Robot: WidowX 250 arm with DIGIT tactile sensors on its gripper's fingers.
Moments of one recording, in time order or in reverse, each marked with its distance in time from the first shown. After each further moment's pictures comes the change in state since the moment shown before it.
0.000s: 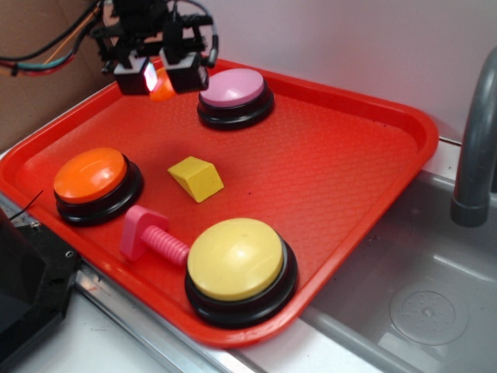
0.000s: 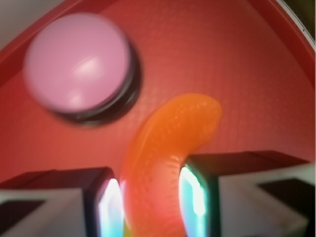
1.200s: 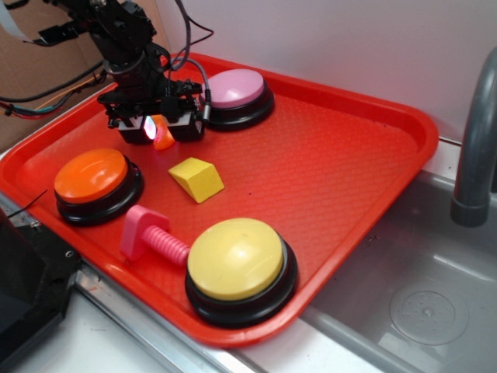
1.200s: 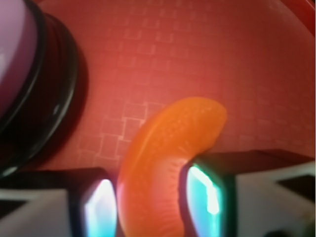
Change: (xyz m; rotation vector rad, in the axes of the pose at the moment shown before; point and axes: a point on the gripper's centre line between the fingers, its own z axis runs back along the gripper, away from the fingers) arm 0.027 0.050 -0.089 -0.039 -0.203 0.082
